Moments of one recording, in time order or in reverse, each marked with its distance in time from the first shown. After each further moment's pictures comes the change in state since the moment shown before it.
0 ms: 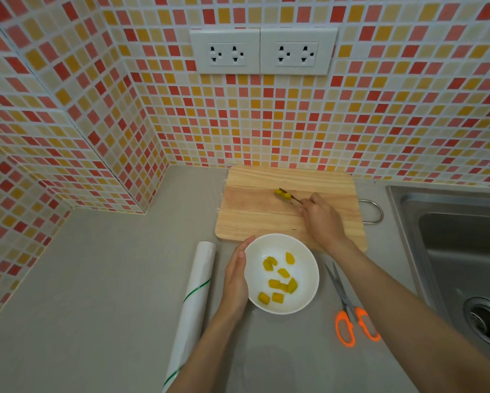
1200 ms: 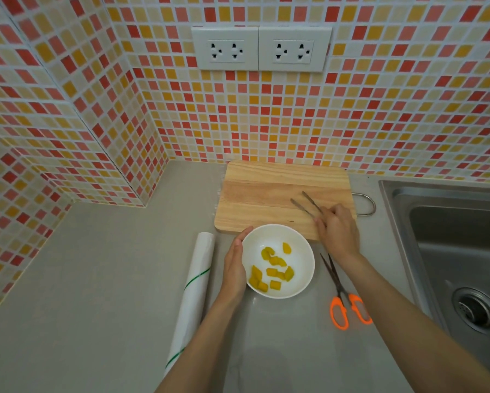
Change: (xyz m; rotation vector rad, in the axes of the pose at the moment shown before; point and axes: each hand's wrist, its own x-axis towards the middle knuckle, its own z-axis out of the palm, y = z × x) left_hand 0.001 -0.001 0.000 0.021 0.011 0.021; right_hand -0.051 0.019 -0.012 -0.026 0.058 0.192
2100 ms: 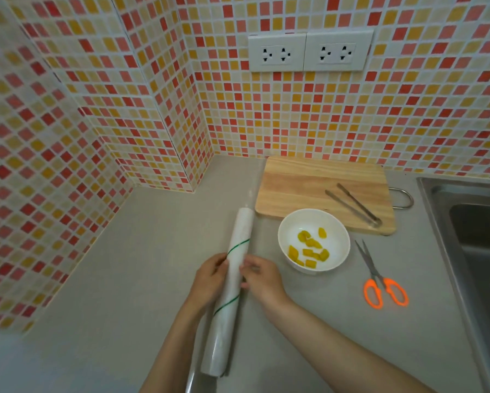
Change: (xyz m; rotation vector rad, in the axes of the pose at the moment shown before) left_hand -0.080 0.037 -0.129 0.582 0.088 -0.067; right_hand -0.171 -0.204 0.015 1.009 -0.489 0.313
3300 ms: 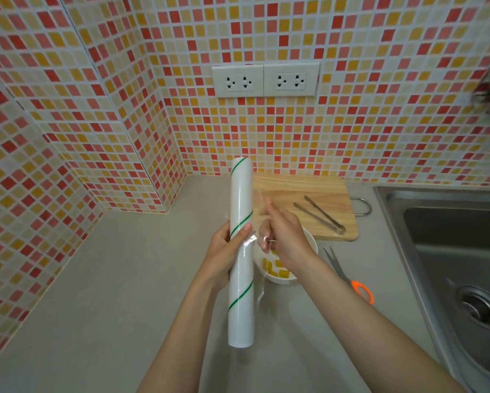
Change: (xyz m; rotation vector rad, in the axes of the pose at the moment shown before) left_hand 0.013 0.103 0.045 -0.535 -0.242 0.127; right_hand 0.027 -0.077 -0.099 0.443 -0.032 -0.141
